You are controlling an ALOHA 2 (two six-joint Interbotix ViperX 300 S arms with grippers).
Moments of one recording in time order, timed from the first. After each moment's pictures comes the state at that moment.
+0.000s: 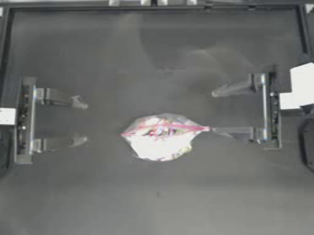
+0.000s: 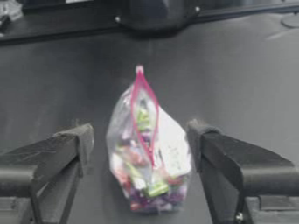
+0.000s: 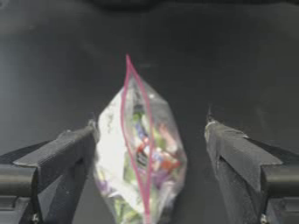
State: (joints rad) left arm 0.05 -0.77 1.11 -0.08 -0.17 0.21; right arm -0.14 -0.66 0.98 0.12 -0.01 -0.16
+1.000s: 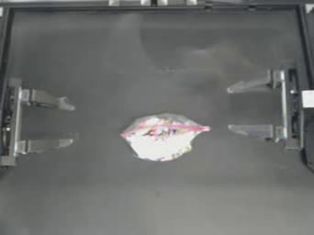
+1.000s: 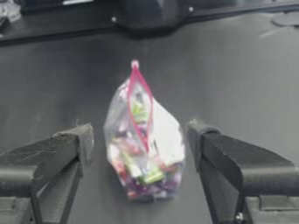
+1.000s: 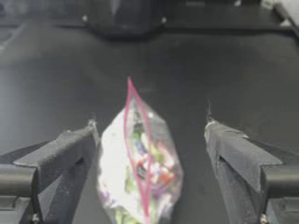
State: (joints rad) left arm 0.05 -0.91 1.15 -0.08 -0.09 0.21; right arm -0.14 -0.79 1.03 0.12 -0.01 -0.16
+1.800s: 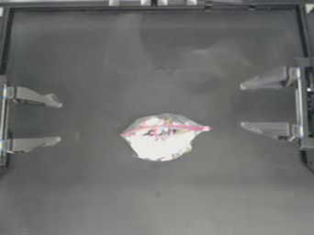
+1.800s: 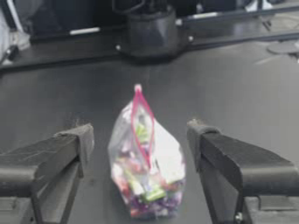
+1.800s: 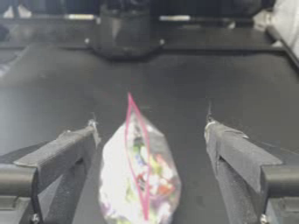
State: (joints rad) left arm 0.05 -1.02 1.17 -0.08 -0.09 0.21; right arm -0.14 -0.86 1.07 0.13 -0.02 -0.16
